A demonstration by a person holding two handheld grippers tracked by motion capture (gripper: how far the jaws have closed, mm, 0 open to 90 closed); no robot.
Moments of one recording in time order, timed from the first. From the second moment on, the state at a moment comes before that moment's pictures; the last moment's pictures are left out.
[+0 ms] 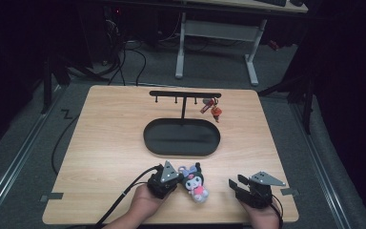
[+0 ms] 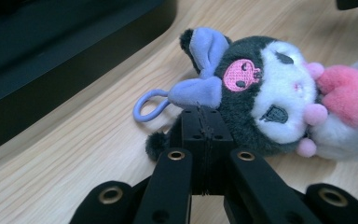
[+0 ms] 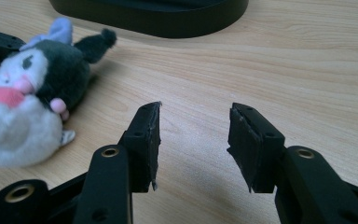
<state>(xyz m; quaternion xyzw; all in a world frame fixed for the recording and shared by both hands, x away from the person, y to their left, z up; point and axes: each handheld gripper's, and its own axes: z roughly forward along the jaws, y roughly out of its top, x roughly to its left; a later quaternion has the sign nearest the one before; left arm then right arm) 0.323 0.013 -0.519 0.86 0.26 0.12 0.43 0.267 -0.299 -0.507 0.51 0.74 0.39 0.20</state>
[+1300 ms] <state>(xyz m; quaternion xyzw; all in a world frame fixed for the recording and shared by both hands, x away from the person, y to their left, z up) 0.333 0.152 -0.514 0.83 0.34 0.20 0.40 0.271 -0.304 -0.510 0.52 0.74 0.37 0.20</state>
